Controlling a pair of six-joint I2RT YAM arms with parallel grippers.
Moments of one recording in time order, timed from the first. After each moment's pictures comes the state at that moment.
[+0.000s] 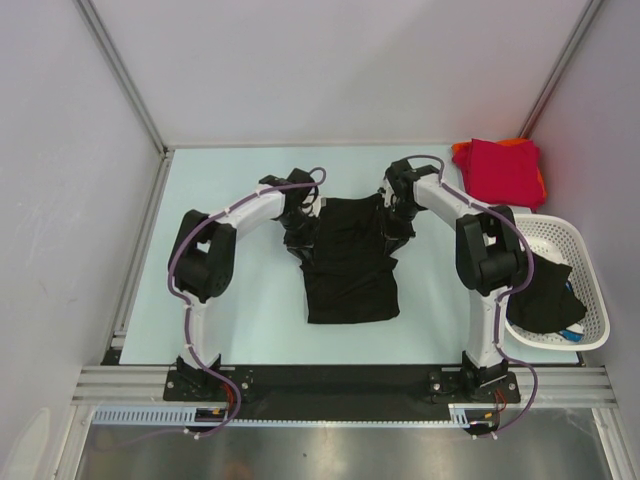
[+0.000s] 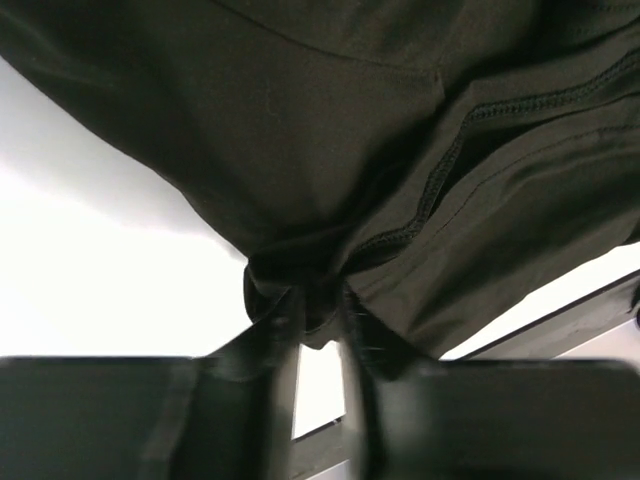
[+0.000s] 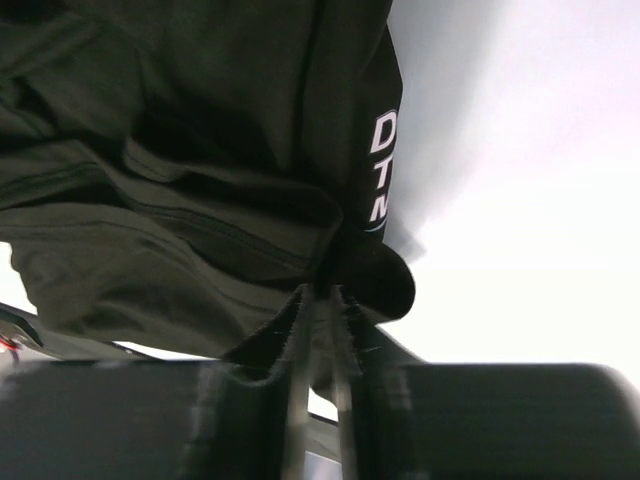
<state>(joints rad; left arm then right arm) -0.49 2.04 1.57 -0.94 0.32 -0.22 0.35 2.06 1.63 -1.01 -0.28 0.23</state>
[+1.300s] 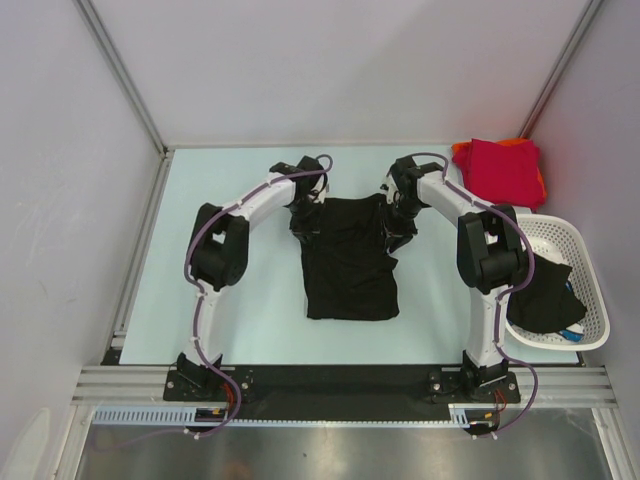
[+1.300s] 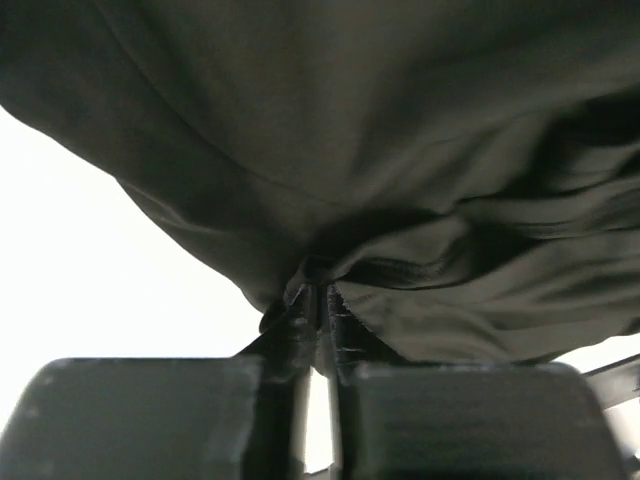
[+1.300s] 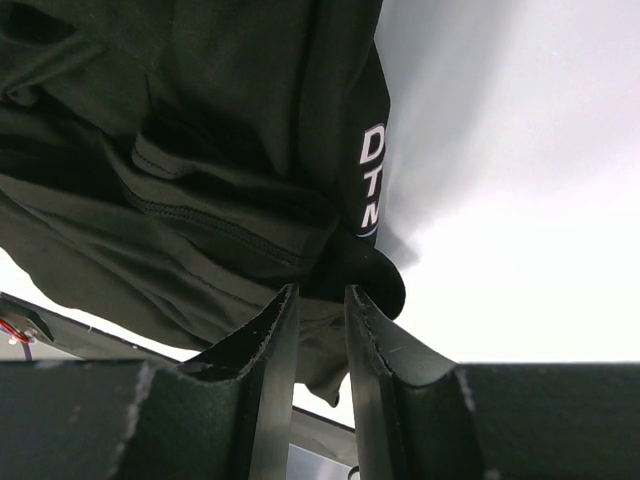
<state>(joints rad) -0.49 2.19 1.84 -1.00 0.20 -0.25 0.32 2.07 1.65 -1.01 -0.31 0.21</state>
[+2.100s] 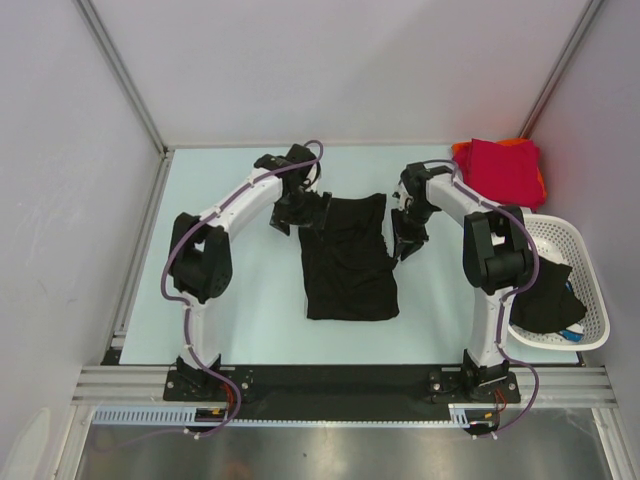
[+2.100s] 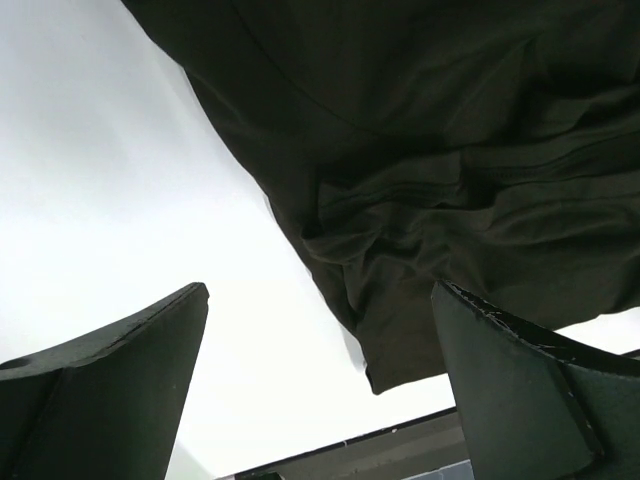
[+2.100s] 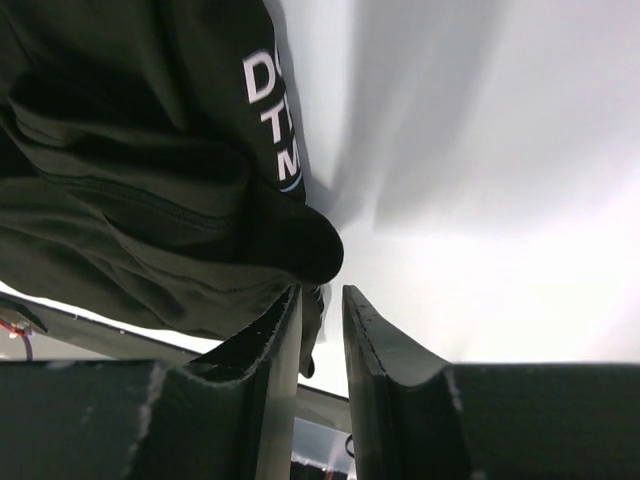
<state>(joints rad) -0.49 2.04 1.80 -1.05 0.11 -0.27 0.28 2.05 1.59 -1.07 -0.28 0.21</state>
